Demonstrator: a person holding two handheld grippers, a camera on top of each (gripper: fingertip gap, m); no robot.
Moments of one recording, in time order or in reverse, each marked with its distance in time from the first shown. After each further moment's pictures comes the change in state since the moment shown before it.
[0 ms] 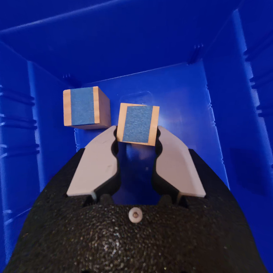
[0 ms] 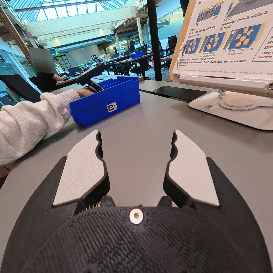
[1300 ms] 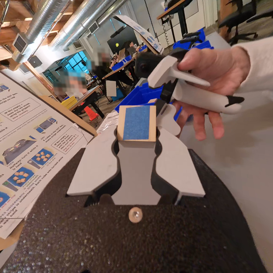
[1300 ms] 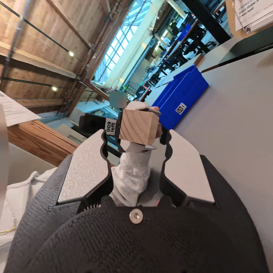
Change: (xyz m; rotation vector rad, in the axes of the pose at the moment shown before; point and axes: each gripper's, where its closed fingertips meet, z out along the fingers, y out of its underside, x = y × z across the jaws) left arm 0.428 -0.044 -0.240 1.069 0.806 0.858; right arm -0.064 -0.068 -0.034 -0.008 -0.345 0.720
